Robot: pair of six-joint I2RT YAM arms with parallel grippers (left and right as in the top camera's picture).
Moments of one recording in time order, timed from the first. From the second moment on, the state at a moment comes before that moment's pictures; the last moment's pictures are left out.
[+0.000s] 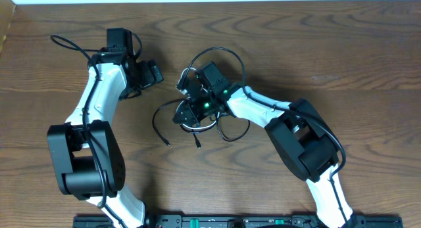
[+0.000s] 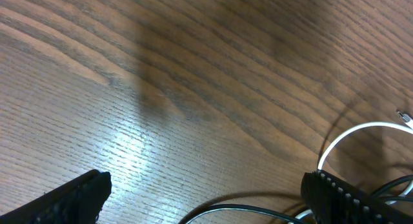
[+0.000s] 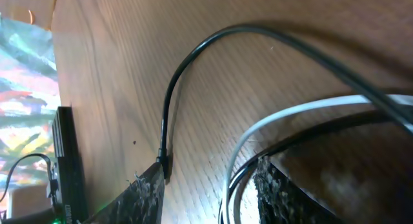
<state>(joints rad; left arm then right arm) 0.06 1.86 1.36 -0.77 0.05 -0.38 0.71 2.24 1.47 -0.21 -0.76 0.25</state>
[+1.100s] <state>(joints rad) 0.06 1.86 1.36 -0.77 0.05 -0.38 0.74 2.30 1.47 -0.16 -0.78 0.31</state>
